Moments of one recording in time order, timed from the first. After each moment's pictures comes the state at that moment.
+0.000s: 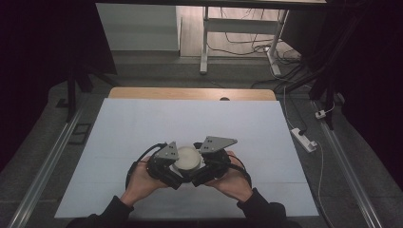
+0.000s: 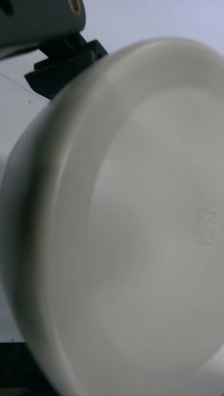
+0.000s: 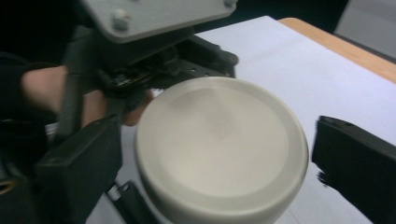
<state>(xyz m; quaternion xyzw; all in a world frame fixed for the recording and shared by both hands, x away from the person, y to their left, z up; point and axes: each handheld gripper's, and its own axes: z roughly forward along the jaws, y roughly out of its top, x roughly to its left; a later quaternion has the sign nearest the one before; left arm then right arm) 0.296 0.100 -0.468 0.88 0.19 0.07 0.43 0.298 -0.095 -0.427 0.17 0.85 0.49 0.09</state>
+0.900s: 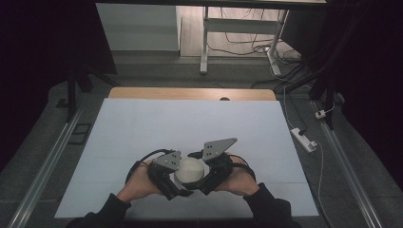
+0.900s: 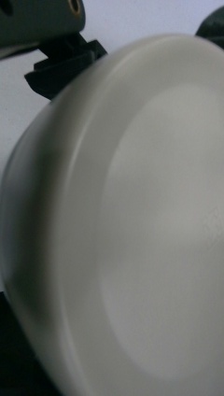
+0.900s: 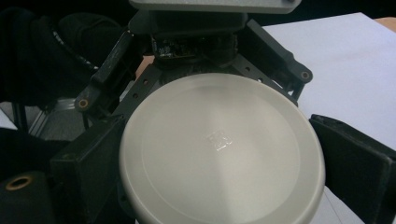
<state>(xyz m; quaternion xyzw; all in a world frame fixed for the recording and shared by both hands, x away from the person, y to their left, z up) 0.289 0.097 -0.468 0.90 0.05 0.00 0.44 0.300 -0.106 -0.429 0.04 0.87 0.49 -0.02</state>
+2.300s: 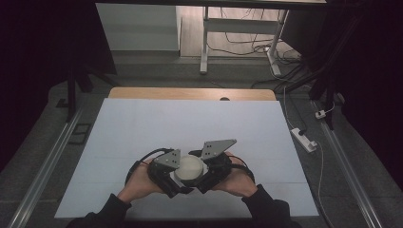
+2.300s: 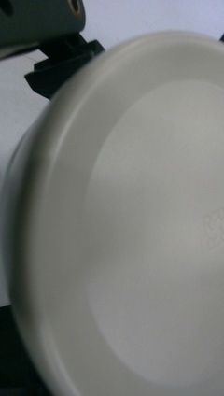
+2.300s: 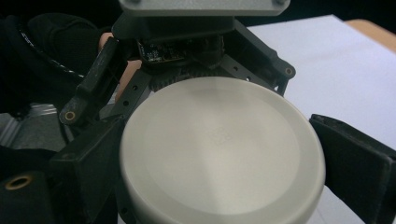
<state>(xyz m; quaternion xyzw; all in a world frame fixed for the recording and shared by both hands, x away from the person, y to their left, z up) 0.292 0.097 -0.470 0.90 0.08 0.02 0.43 0.300 -0.103 -0.431 0.07 0.87 0.49 0.01</state>
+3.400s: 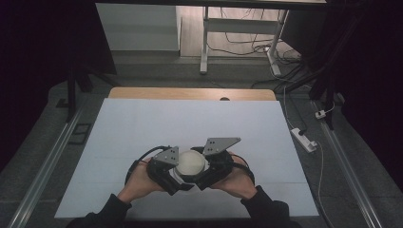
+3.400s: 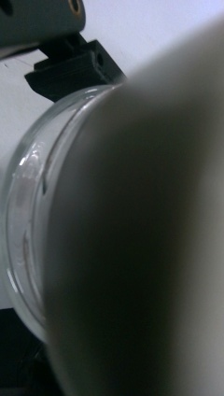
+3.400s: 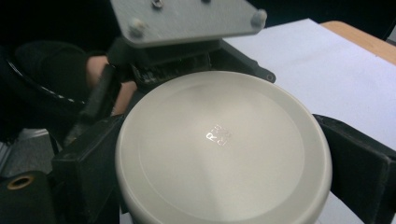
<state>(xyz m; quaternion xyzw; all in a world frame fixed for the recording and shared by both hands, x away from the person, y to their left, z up) 0.296 0.102 -0.468 0.89 0.11 0.02 0.44 0.297 -0.106 -0.419 0.11 0.85 0.51 0.03</state>
